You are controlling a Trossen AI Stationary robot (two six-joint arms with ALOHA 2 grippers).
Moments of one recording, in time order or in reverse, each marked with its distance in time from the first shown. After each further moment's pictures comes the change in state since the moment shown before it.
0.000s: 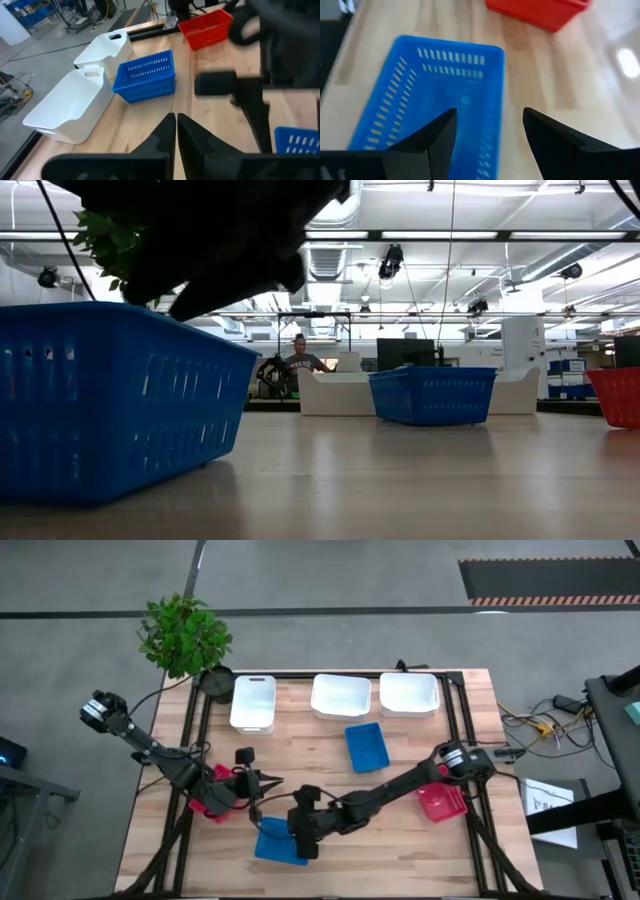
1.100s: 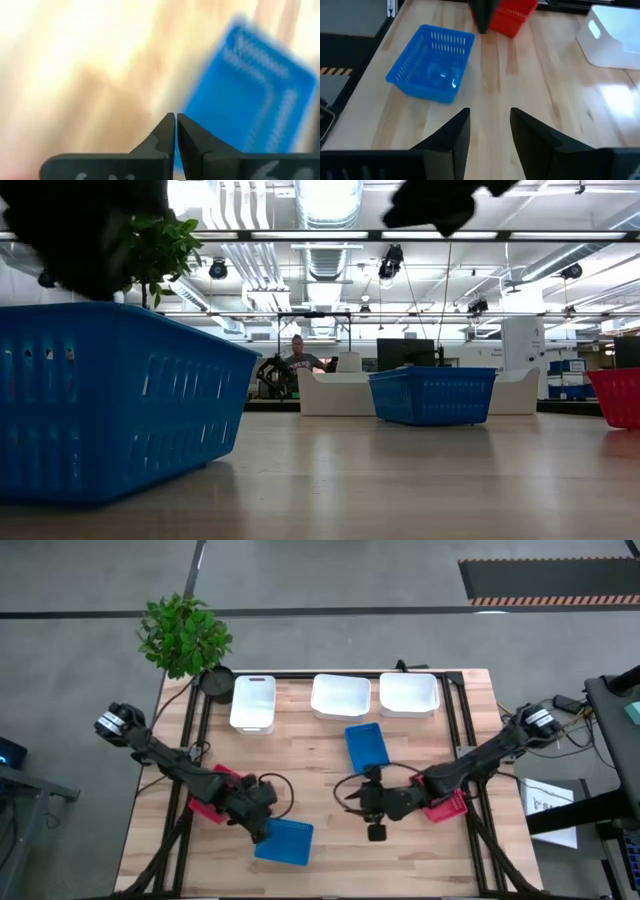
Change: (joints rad) left arm 0.028 0.278 0.230 -0.482 0.507 -0.748; right arm 0.100 -0.716 -0.777 0.218 0.086 -0.080
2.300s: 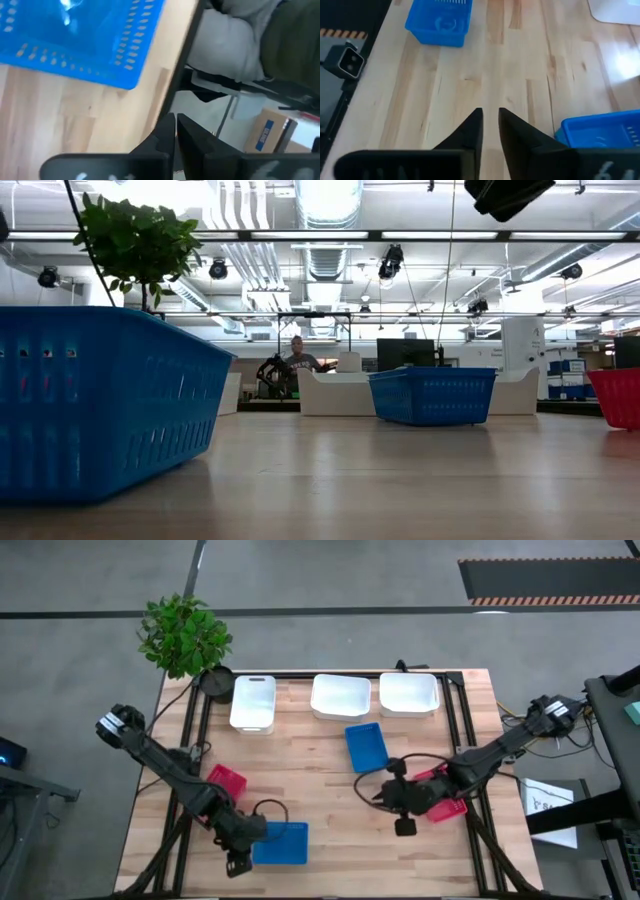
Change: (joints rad) left arm -0.109 0.028 0.126 -0.024 0.608 -0.259; right arm 0.037 -0.202 0.020 -0.424 -0.081 0.103
